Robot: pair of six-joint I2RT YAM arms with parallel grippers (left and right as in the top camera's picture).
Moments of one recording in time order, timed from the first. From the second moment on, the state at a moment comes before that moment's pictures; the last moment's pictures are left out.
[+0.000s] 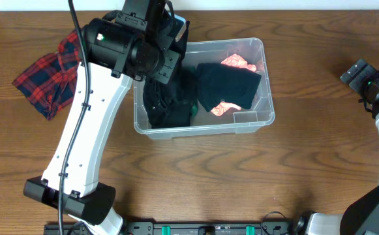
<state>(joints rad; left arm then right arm) -0.38 1.78 2.14 -1.45 0.07 0.10 -0.38 1.54 1.23 -0.57 0.07 0.38</state>
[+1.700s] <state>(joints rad) -0.47 2.26 2.15 -1.25 -0.06 0.01 -0.38 1.54 1.23 -0.57 0.07 0.38</state>
